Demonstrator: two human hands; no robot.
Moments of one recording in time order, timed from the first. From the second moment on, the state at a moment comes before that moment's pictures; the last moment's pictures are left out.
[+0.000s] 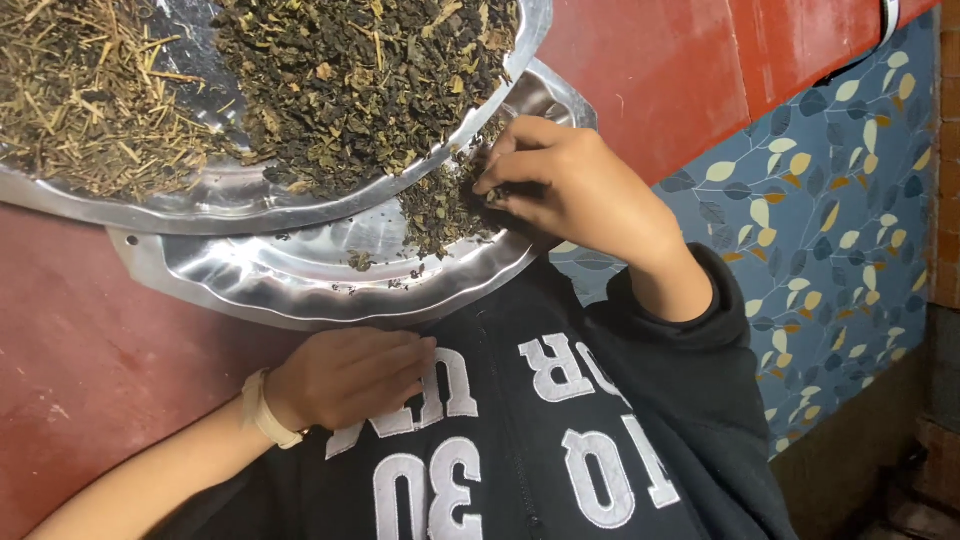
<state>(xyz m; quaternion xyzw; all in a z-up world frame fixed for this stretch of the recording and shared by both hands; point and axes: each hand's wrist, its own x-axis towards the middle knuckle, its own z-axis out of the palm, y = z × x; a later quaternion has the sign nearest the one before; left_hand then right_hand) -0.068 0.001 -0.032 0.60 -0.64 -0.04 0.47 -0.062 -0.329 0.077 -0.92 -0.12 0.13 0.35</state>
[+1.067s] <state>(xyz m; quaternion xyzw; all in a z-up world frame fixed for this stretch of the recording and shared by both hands) -0.025 -0.010 -0.004 0.20 -0.07 -0.57 0.80 0.033 -0.359 0.116 -0.98 -0.20 0.04 0.01</state>
